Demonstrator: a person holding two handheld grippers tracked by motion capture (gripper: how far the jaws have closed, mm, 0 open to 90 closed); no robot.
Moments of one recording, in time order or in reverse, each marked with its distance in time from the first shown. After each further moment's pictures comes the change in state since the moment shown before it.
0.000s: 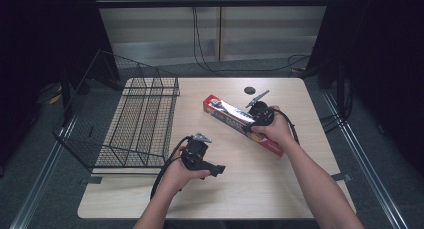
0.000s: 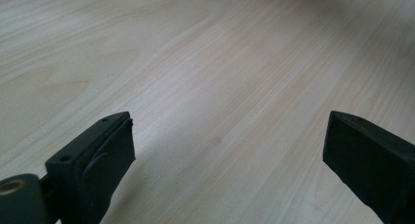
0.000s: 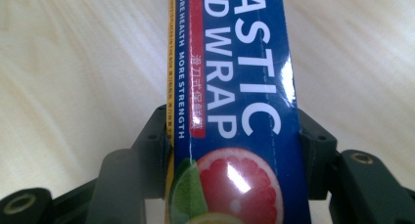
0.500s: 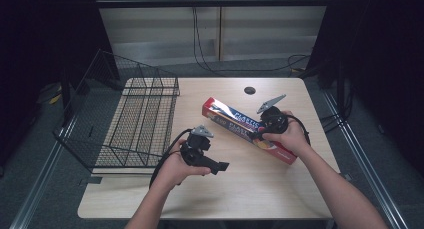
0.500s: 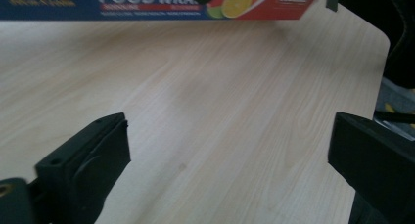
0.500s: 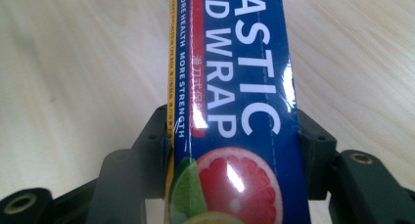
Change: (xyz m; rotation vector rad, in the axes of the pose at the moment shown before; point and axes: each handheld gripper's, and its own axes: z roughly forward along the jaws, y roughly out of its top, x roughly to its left) left arm -0.015 0.028 -0.031 -0.044 -0.066 0.139; right arm 0.024 -0.025 -0.055 -0.108 0.095 -0.085
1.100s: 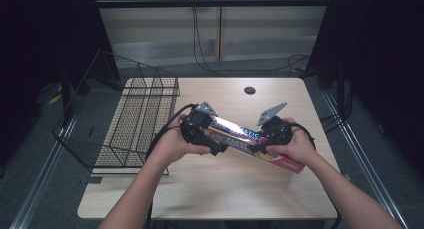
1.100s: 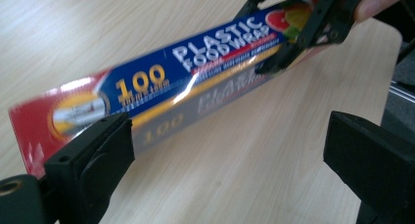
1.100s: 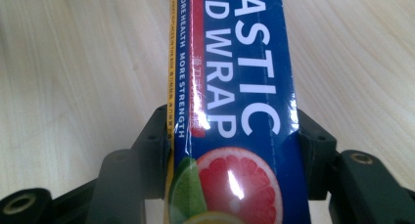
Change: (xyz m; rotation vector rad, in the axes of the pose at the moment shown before) left arm -0.002 0.064 -0.035 0.071 0.042 0.161; right arm 0.043 -0.002 -0.029 0.035 0.078 -0.126
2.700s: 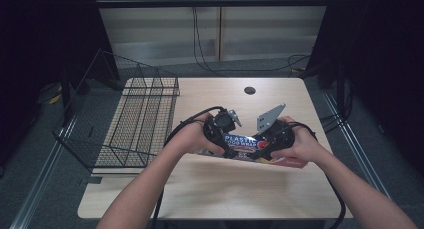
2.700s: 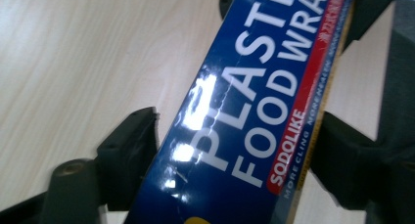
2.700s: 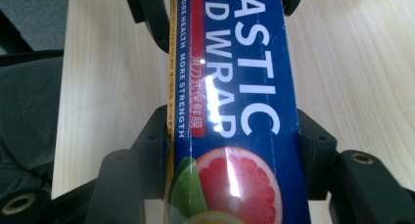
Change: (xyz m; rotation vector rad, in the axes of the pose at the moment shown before) left arm -0.007 0.024 0.057 0.266 -0.128 0.209; right arm 0.023 0.016 -0.022 -0.011 0.131 -0.269
